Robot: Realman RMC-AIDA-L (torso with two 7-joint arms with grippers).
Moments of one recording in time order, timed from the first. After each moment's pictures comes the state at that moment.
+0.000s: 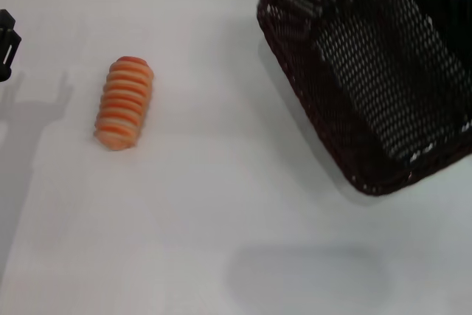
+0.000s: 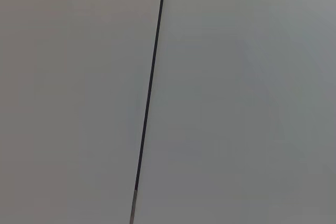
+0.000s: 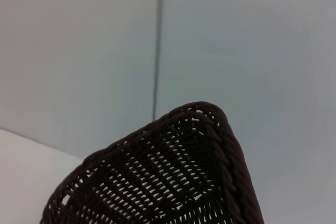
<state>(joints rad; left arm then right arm) -0.23 -2.07 -1.37 -0.31 2.79 1.25 -0.28 0.11 2.08 -1.55 -1.91 0.50 0.93 -0.33</state>
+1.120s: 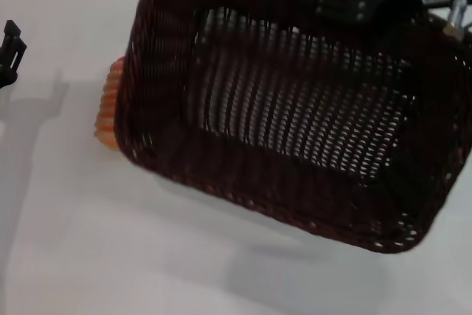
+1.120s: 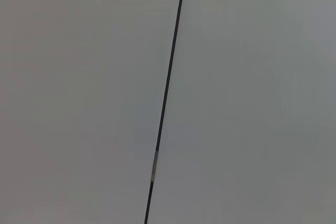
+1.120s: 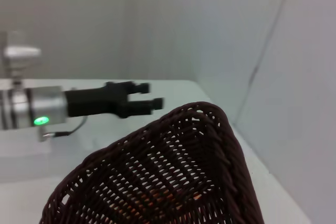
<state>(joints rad) -0.26 -2.07 -1.36 -0.31 2.74 1.13 -0.27 0.48 2.06 -1.29 -1.86 1.03 1.52 -0.93</state>
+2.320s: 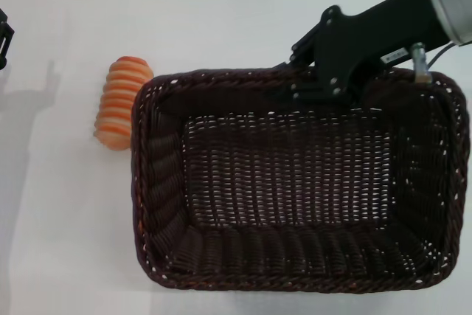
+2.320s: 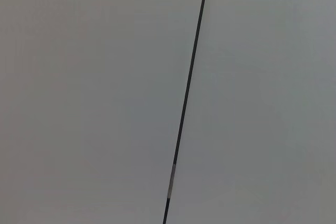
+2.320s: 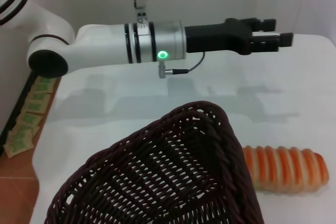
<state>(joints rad) -0.29 -2.07 -1.39 -0.31 2.69 1.11 -0.26 0.71 1.99 -1.31 -1.39 1.12 1.66 -1.19</state>
